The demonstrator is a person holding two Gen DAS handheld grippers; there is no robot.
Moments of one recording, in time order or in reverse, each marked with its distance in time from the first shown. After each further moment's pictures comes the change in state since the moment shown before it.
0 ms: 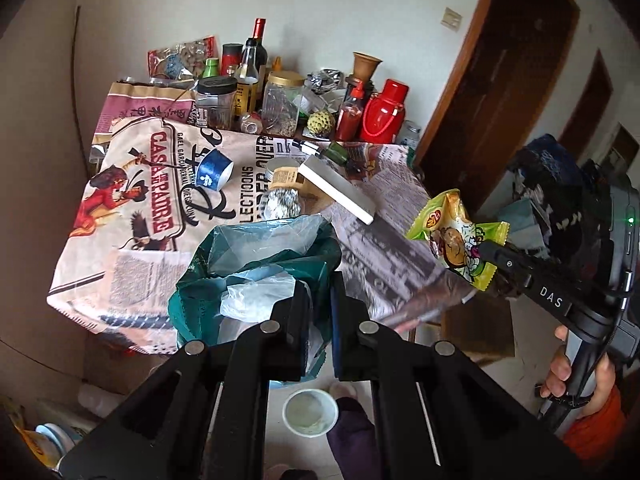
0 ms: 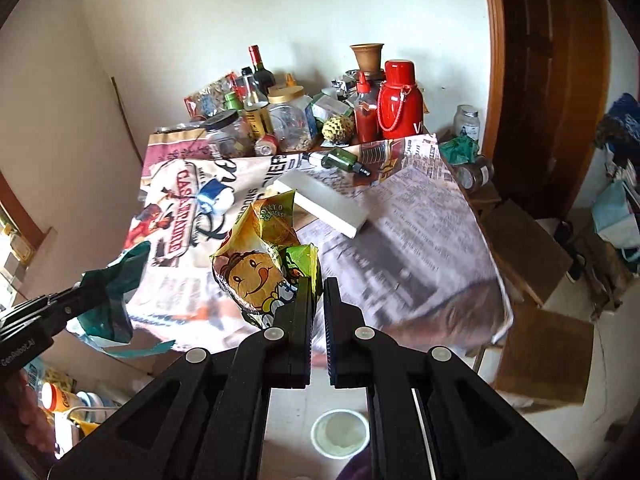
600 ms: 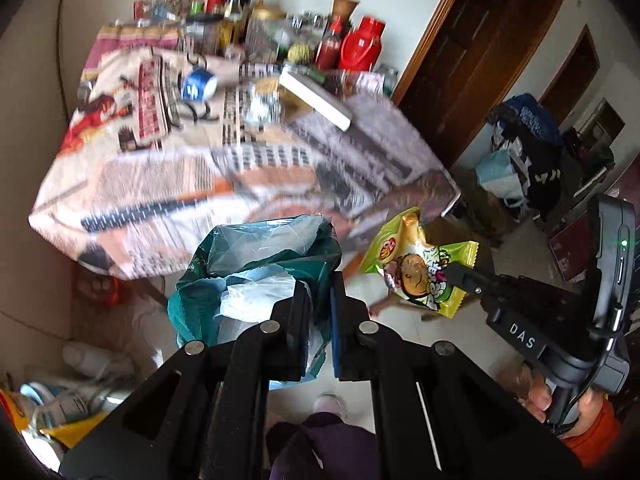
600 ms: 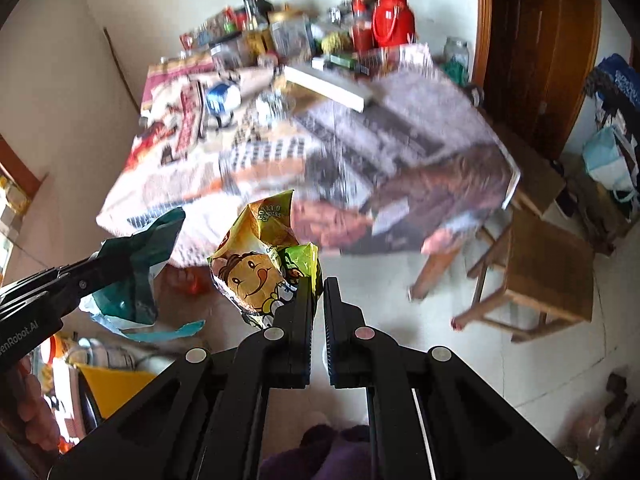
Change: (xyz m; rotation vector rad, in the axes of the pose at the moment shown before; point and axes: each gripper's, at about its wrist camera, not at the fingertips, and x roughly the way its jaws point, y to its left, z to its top) left arm -0.007 -0.003 -0.105 -0.003 0.188 -0.077; right arm -0.003 0.024 -0.120 0.015 0.195 -0.048
